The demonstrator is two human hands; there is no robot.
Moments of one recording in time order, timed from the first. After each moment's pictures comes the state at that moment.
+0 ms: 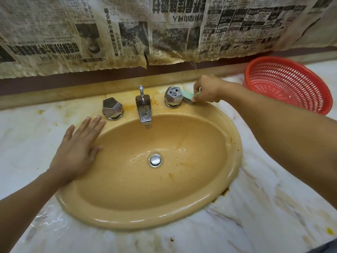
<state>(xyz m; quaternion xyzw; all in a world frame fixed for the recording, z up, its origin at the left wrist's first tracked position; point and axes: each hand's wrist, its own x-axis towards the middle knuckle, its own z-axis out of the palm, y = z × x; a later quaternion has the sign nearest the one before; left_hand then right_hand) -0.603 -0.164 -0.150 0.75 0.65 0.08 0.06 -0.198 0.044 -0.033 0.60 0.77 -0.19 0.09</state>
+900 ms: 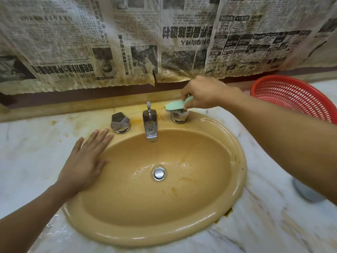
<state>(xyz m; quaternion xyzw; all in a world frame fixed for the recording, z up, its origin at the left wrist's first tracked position) -0.603 -0.166 -0.148 0.75 0.65 0.07 0.07 -0.232 0.052 0.013 0.44 0.89 -0.07 0.06</state>
